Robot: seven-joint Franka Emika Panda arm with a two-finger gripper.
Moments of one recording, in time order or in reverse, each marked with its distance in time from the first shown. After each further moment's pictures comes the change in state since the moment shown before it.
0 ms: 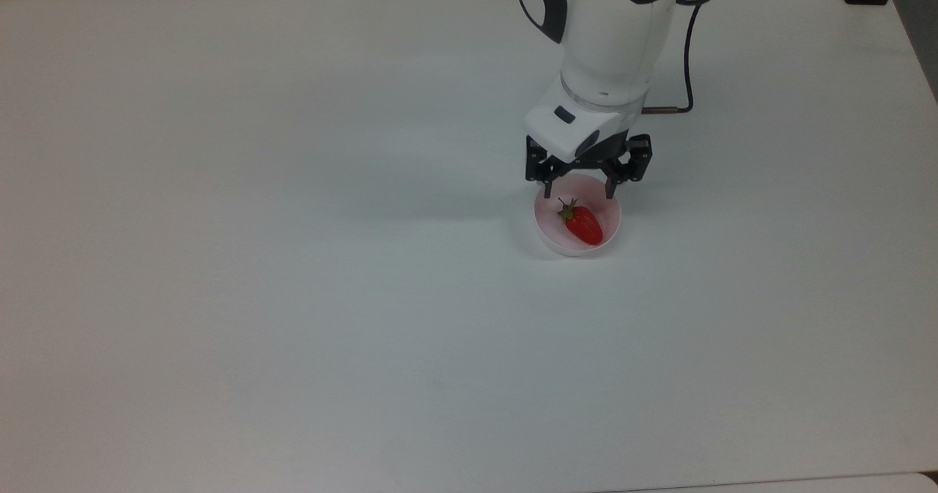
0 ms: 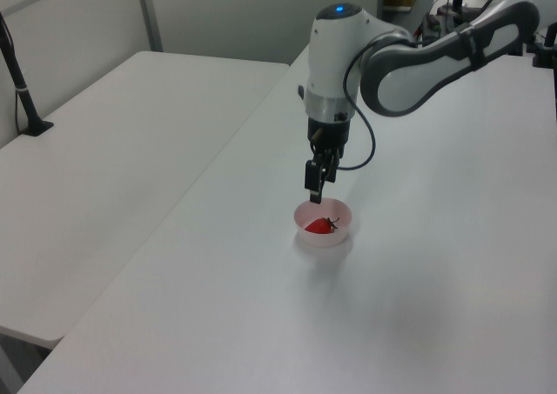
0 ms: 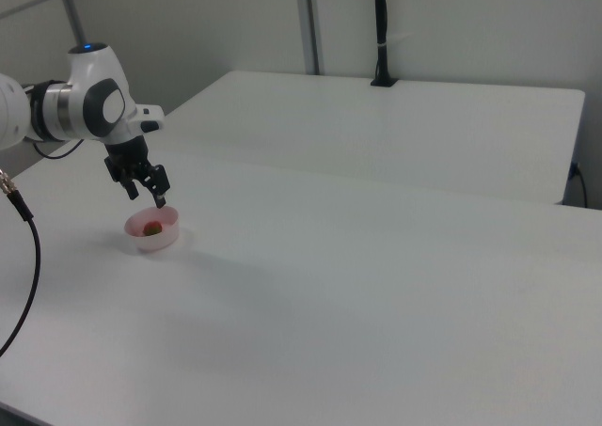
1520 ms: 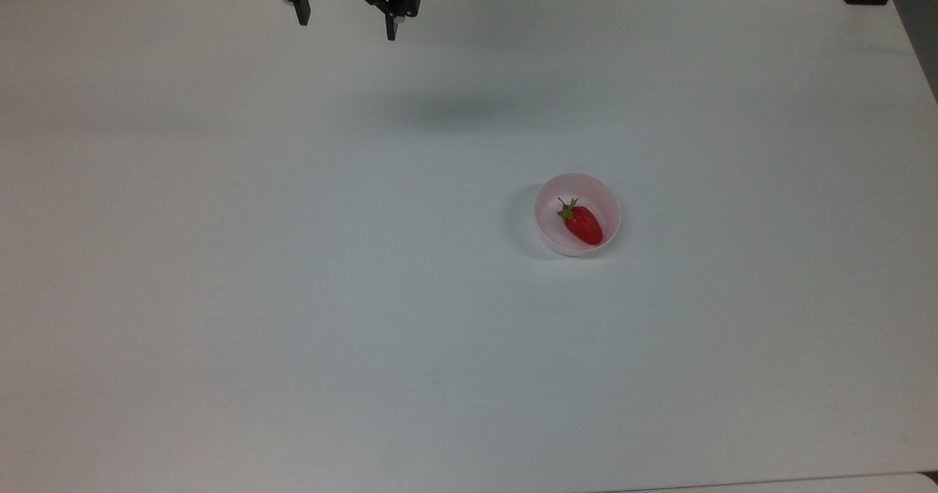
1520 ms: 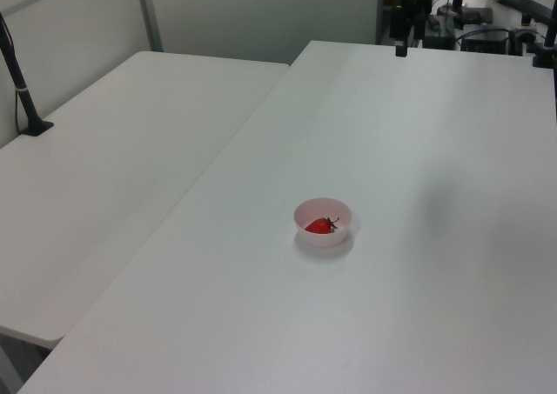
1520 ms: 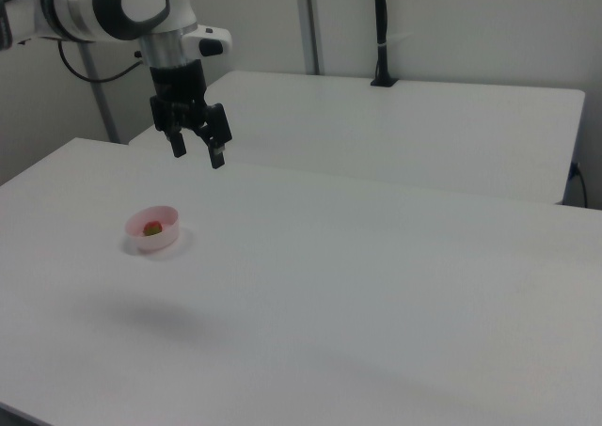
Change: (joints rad) arm -0.376 -0.380 -0.012 -0.010 -0.007 -0.501 -0.256
